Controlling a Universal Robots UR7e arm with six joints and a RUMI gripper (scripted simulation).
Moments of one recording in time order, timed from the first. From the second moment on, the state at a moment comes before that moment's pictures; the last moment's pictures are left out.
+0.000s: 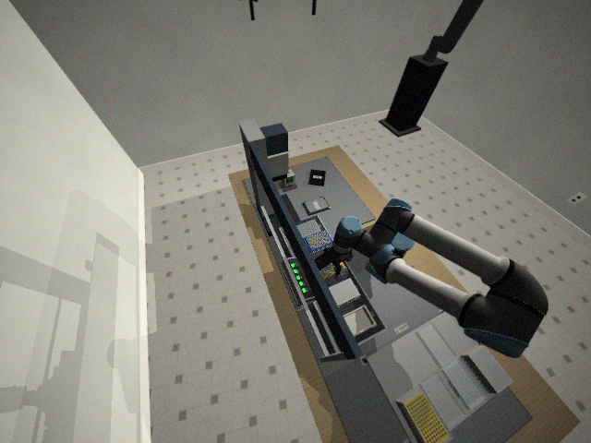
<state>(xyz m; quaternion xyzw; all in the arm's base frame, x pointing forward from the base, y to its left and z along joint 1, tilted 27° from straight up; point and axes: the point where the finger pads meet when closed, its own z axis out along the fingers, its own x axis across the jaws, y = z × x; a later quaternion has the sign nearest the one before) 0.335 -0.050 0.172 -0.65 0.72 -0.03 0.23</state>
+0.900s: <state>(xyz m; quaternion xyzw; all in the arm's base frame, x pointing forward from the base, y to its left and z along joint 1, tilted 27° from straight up) 0.322 -0.059 0.204 -0.65 0.72 -0.03 0.23</state>
